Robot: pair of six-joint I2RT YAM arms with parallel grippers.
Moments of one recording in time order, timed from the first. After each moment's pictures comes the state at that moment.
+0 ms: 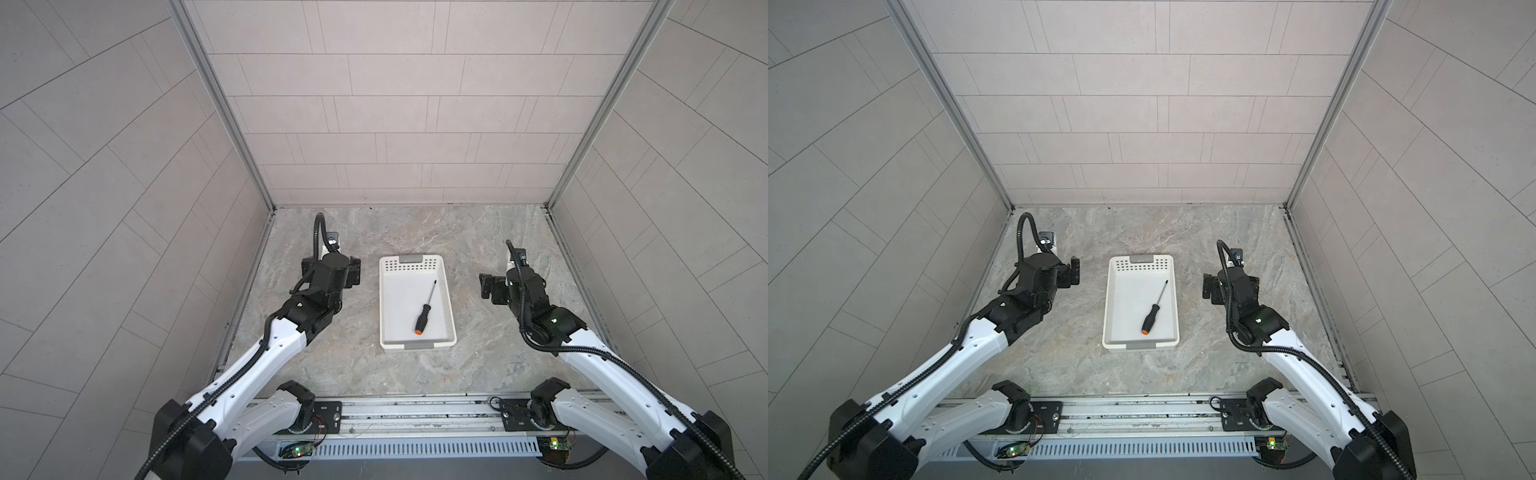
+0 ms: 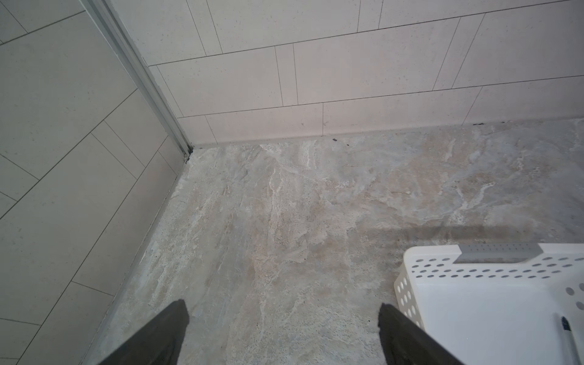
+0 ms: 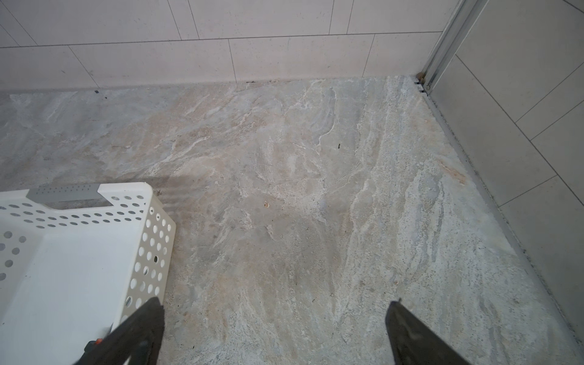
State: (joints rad) left arm -0.46 1.04 0.77 -0.22 -0.58 -0.13; right arm 0.41 0.90 0.65 -0.33 0.43 0.31
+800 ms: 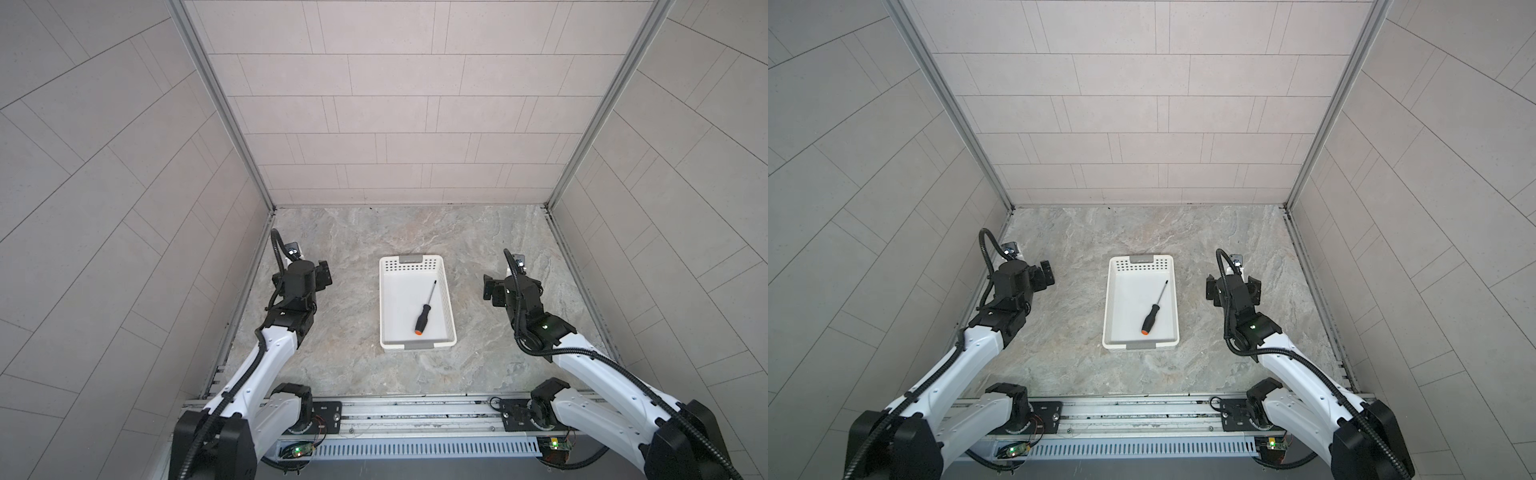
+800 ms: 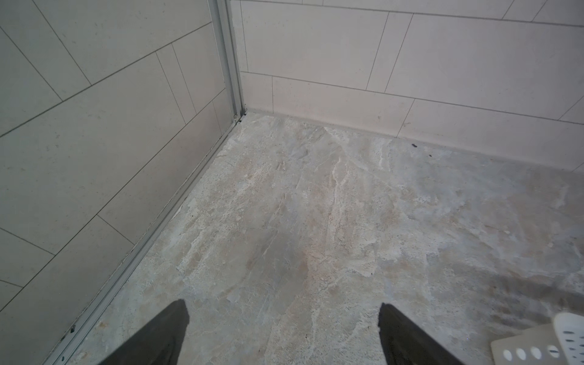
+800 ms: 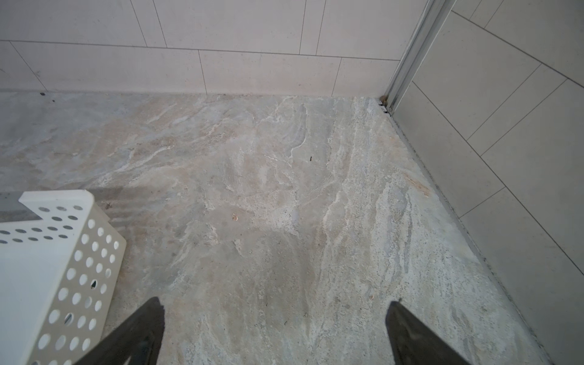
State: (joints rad) left arm -0.12 1.03 0.57 -0.01 -0.41 -0.21; right arm 0.40 0.94 0.50 -0.06 0.54 0.20
